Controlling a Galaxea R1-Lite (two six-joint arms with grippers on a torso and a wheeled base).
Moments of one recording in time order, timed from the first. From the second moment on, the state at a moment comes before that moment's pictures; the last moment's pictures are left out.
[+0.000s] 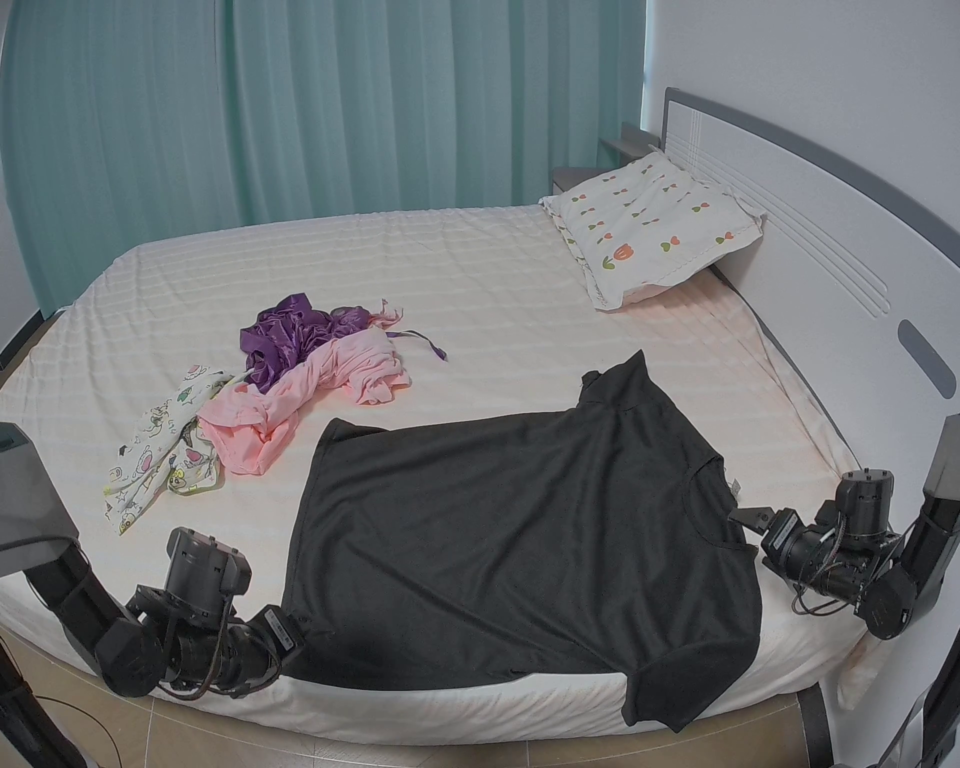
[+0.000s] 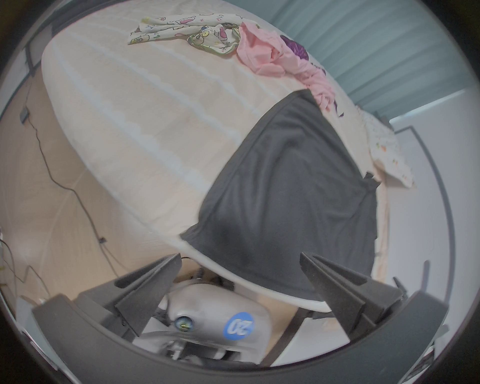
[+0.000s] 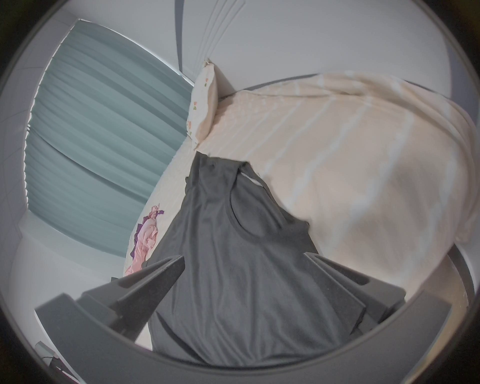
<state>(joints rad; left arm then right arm) -0.33 1.87 -0.29 -0.62 -0.05 -1.03 0.08 2.03 -0.29 -1.21 0.11 0.84</state>
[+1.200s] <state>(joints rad) -0.37 2.08 -0.18 -0.92 0.05 -0.95 0.07 2.03 -0.19 -1.24 0.17 0.86</state>
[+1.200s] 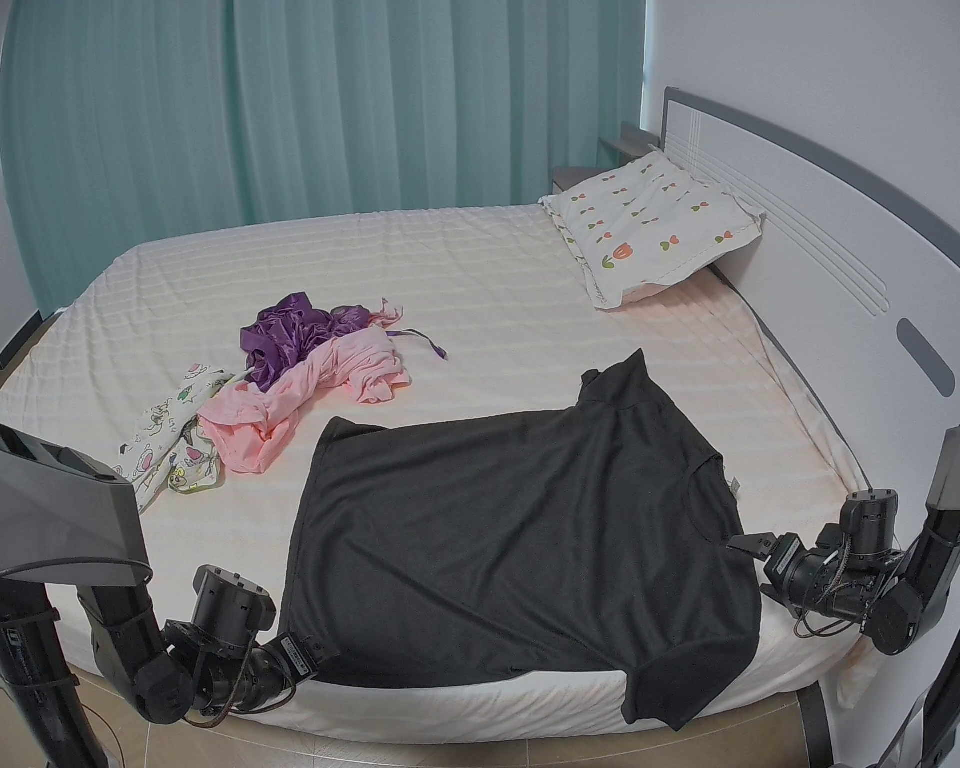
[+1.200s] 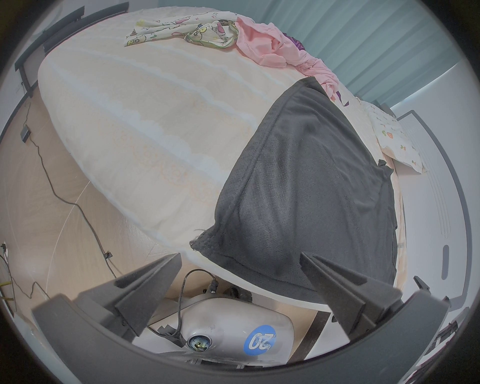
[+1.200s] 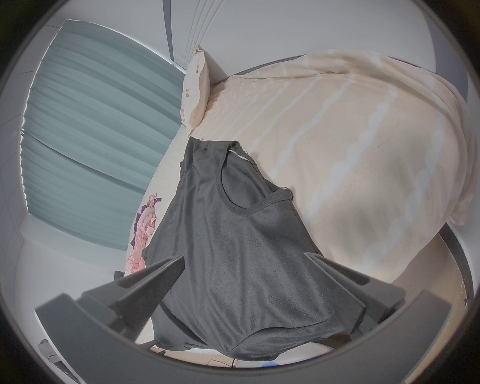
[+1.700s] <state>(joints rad) -0.36 2.06 -0.16 -0.93 0.11 -0.98 0.07 2.04 -0.15 -1.24 0.17 0.77</state>
